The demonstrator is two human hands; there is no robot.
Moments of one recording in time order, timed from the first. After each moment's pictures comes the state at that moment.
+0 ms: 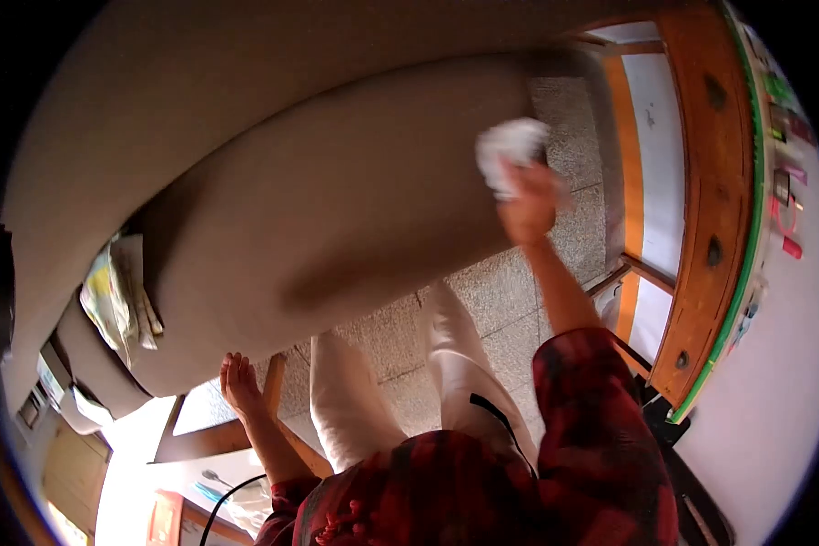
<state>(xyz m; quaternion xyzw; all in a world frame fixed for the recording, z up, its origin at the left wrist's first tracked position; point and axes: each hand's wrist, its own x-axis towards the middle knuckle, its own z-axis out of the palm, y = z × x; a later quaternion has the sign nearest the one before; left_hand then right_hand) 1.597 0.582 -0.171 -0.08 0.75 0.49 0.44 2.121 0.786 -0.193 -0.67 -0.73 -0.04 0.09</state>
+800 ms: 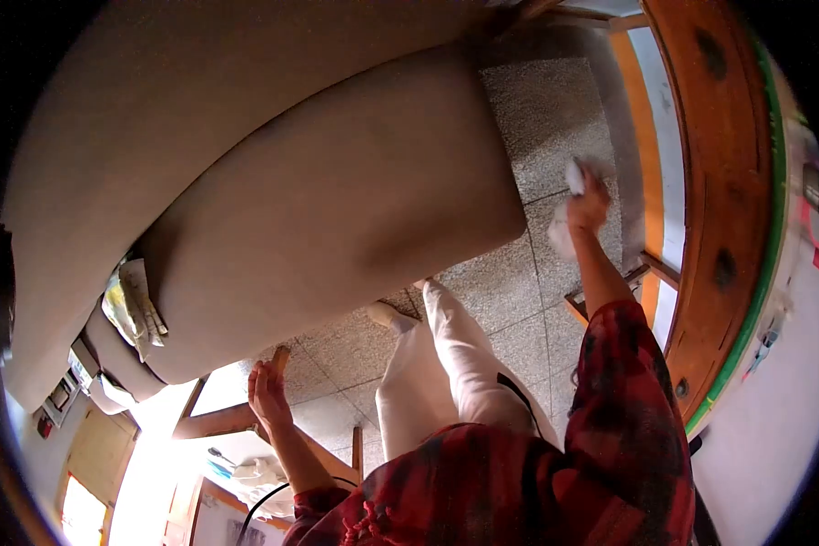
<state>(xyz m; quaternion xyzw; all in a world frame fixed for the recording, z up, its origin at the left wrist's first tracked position) 1.764 0.592 -0.111 -0.04 0.77 0.45 0.45 2.381 0.775 -0.248 -0.83 -0.55 0.04 0.10</state>
